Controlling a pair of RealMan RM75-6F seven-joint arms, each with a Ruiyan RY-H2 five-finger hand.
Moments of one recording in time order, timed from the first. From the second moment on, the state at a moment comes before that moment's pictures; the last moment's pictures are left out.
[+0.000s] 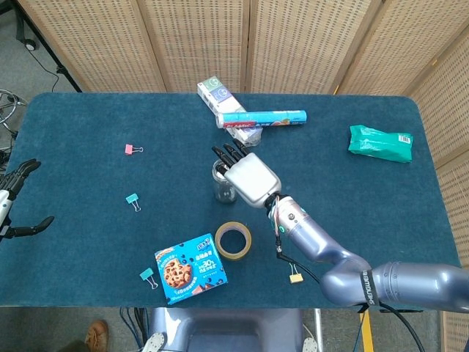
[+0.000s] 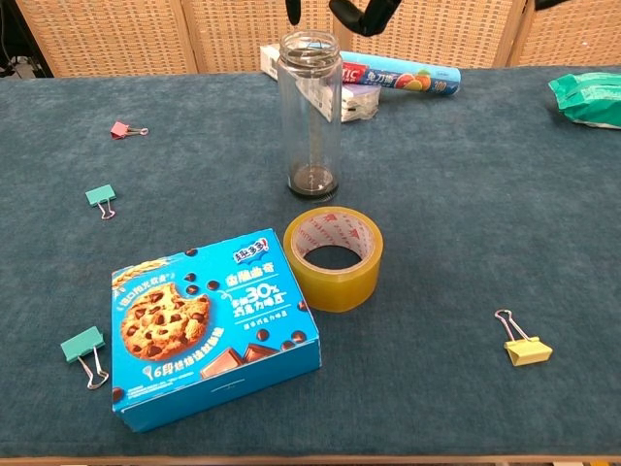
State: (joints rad) left arm -0.29 -0.76 -0.11 -1.80 1.42 1.19 -0.56; right arm 1.26 -1.17 0.17 -1.86 -0.74 0.92 -0.70
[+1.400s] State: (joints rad) left arm -0.17 -0.85 -0.09 -1.85 1.34 1.36 -0.26; right arm 0.44 -1.20 -0.04 -1.44 -1.39 1.61 -0.03
